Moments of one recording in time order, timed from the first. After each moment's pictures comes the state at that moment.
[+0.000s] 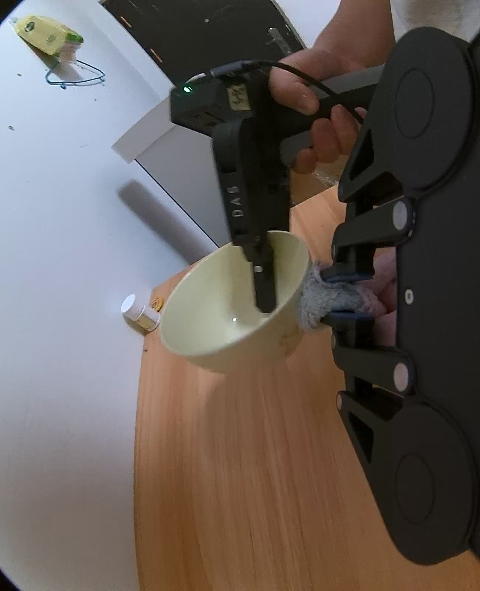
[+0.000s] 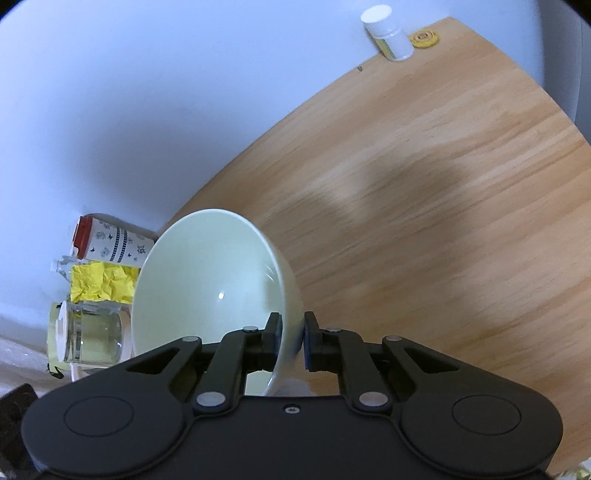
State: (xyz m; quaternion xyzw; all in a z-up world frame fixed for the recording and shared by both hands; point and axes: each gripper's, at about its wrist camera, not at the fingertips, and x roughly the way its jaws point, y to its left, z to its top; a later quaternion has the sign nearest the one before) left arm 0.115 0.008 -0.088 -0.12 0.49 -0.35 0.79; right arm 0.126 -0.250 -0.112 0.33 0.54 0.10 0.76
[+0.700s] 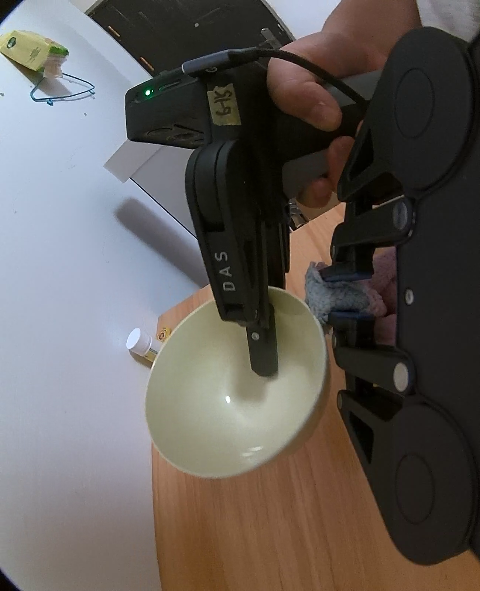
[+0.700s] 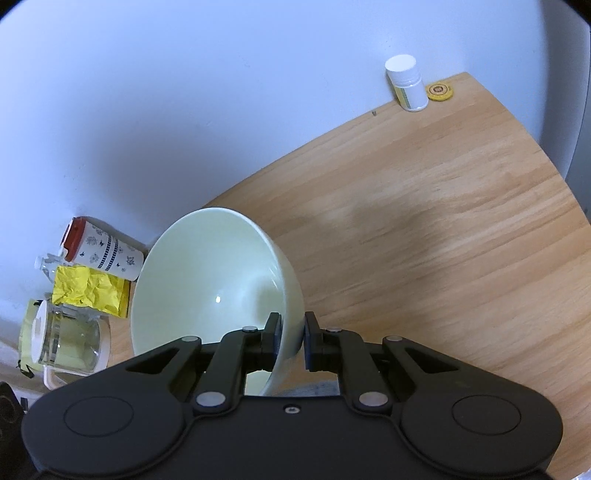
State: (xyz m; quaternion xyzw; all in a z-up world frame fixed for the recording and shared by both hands) left arm 0.102 -0.039 -0.085 -0.11 0.47 -0.36 0.80; right arm 0.137 -0.241 -0.092 0.29 0.52 0.07 0.80
